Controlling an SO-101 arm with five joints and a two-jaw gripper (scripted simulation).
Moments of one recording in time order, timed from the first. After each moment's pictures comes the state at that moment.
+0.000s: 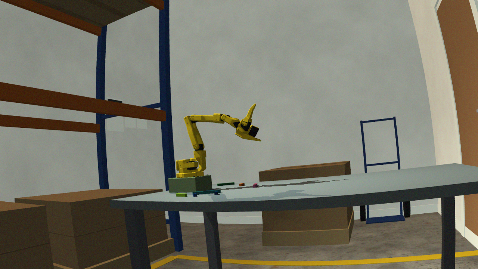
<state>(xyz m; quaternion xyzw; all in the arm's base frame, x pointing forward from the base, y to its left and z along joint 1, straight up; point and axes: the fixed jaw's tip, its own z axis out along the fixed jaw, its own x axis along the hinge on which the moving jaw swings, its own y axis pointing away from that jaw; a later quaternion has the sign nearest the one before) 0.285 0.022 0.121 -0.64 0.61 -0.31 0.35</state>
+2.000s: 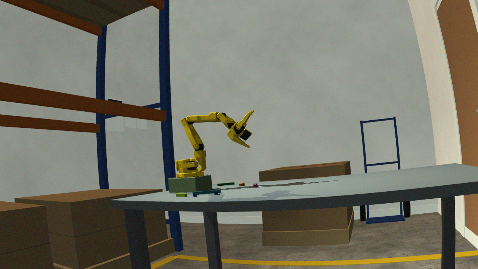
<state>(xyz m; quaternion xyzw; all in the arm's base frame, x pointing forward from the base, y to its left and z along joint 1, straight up) 0.240 0.018 0.101 -0.68 0.65 -0.23 0.26</state>
